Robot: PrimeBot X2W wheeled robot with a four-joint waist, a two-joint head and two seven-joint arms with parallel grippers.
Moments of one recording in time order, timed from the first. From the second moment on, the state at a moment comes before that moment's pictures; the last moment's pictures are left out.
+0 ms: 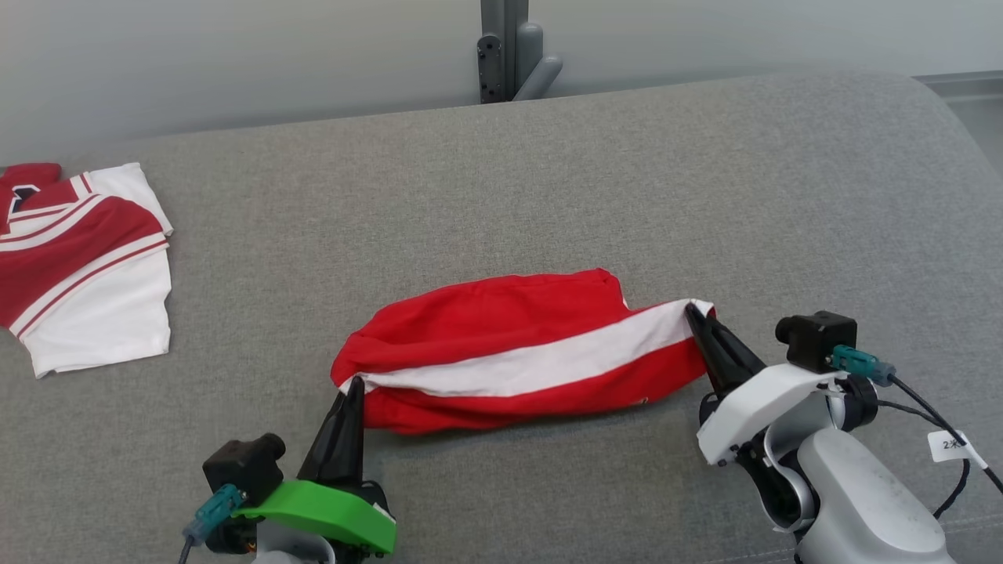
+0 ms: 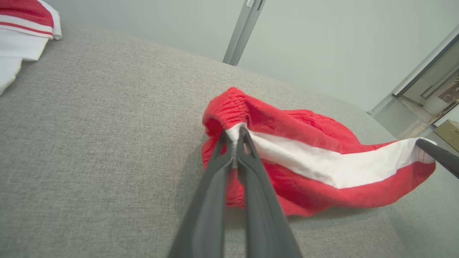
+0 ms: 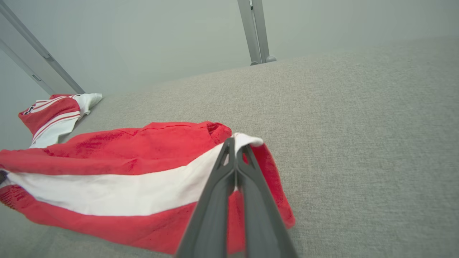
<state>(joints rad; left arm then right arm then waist) -0.11 0.06 -0.25 0.39 -0.51 -0.13 -0.26 -0.34 -0.19 0.36 0.47 0.54 0.13 -0.15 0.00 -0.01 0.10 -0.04</state>
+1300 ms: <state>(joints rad) -0.62 0.30 -0.23 -0.08 -0.81 -0.06 0.29 -0.51 -0.22 0.16 -0.13 0.59 0.13 0.08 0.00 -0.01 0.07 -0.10</state>
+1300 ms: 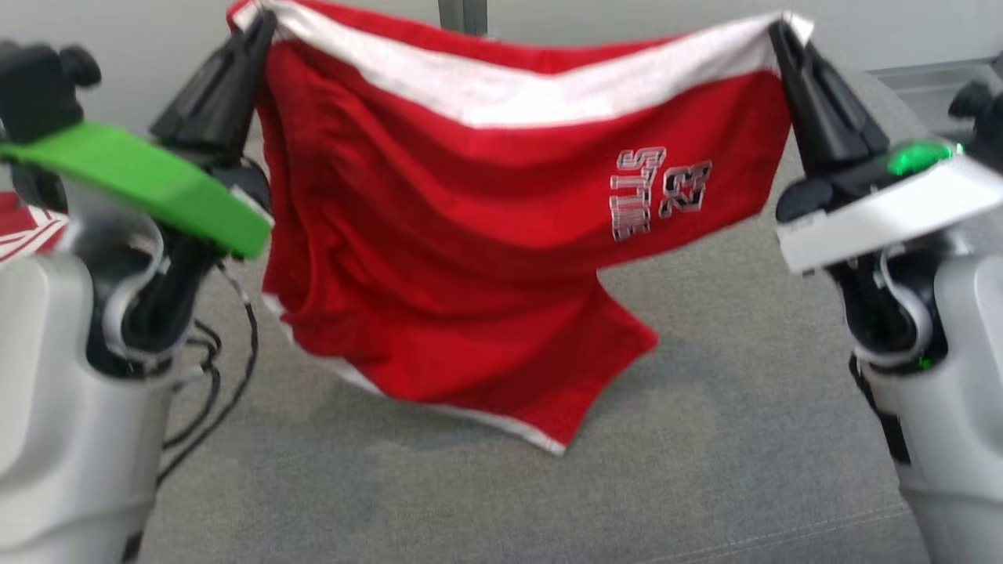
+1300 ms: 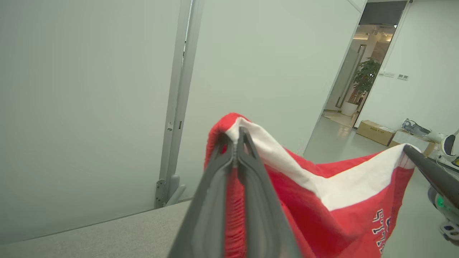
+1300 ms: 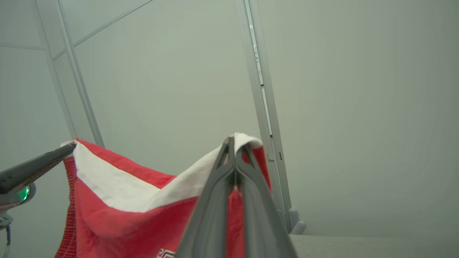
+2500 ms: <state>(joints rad) -1.21 0.41 -0.52 0.49 -0.85 -0.13 -0.13 -0.97 -0.13 0.30 0.31 0.50 0.13 -0.26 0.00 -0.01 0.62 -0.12</state>
